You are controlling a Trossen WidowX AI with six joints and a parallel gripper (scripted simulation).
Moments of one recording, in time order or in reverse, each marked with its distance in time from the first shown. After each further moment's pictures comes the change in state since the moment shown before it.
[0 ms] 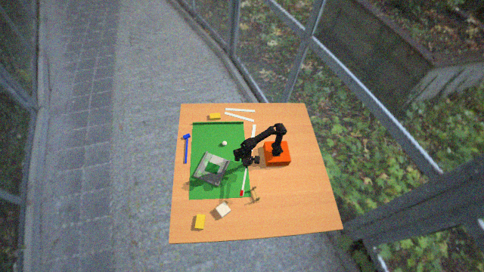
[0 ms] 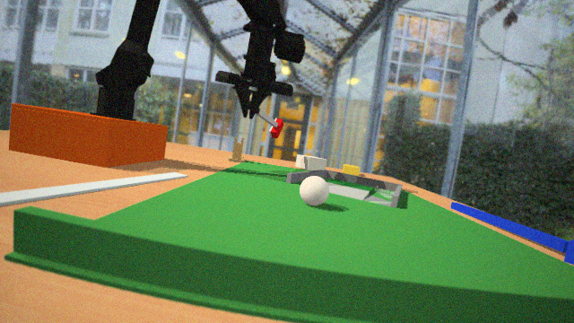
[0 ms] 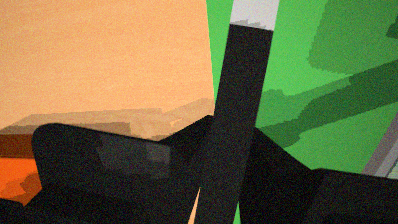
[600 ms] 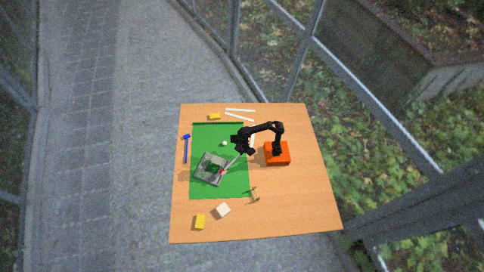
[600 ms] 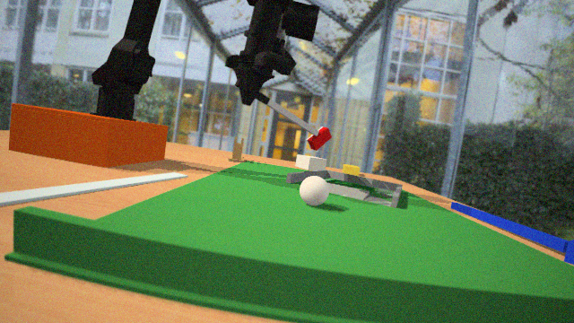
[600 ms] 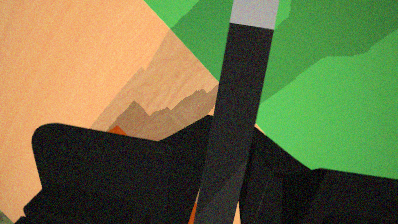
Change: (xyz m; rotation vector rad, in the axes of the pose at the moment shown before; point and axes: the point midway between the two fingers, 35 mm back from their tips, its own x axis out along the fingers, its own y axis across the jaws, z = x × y) arm -0.039 -0.035 -0.088 0.663 0.087 -0.012
